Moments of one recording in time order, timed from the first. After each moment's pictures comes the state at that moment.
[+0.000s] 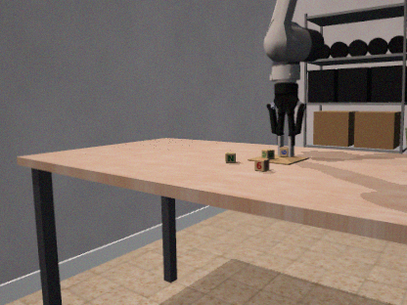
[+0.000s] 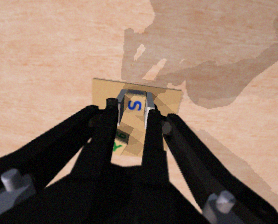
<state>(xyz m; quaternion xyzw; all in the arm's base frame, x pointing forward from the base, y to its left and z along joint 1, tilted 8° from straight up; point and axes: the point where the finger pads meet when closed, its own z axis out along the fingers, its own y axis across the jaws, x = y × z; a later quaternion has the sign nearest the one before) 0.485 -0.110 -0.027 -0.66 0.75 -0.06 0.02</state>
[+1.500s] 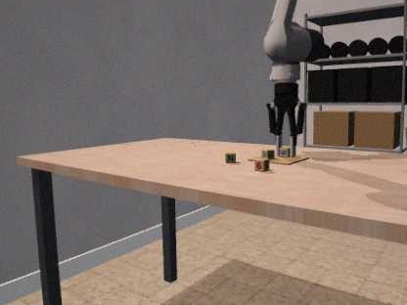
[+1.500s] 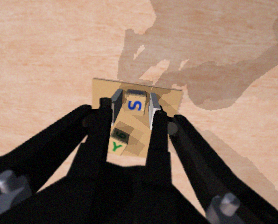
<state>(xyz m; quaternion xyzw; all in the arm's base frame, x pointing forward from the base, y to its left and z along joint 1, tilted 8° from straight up) 0.485 -0.110 -0.027 -0.66 0.75 -0.06 0.02</state>
